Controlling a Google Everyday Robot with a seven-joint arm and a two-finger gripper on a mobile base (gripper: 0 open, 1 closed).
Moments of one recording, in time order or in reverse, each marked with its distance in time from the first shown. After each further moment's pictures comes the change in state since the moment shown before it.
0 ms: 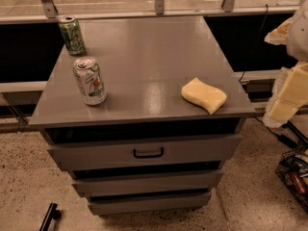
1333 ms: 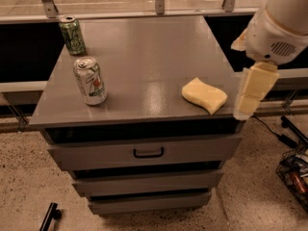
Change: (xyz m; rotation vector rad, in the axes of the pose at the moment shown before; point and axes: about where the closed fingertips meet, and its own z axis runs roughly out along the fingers) arm -0.032 -0.019 0.049 -0.088 -0.002 -0.070
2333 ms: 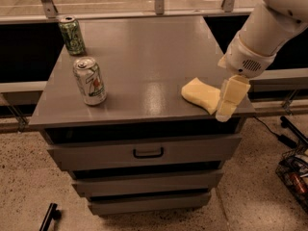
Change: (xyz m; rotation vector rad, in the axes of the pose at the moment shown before) arm 0.004 -0.033 0.084 -0.083 -0.029 0.057
